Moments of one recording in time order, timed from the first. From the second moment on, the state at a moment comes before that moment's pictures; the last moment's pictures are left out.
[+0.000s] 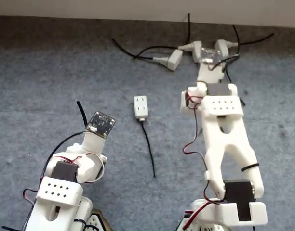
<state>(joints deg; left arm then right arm) 4.3 -67.1 79.1 61.8 -13.5 -8.3 -6.9 16.7 65.5 -8.7</state>
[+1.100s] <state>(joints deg) 3.8 -67.1 79.1 62.3 -15.3 -3.8 -6.9 24.0 55.5 -8.7</state>
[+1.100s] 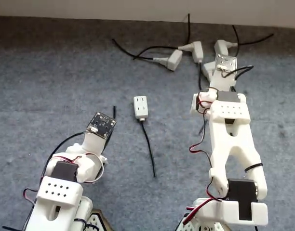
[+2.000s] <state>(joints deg) -2.6 -67.1 70.7 69.8 -35.6 -3.8 -6.9 24.0 55.3 -8.7</state>
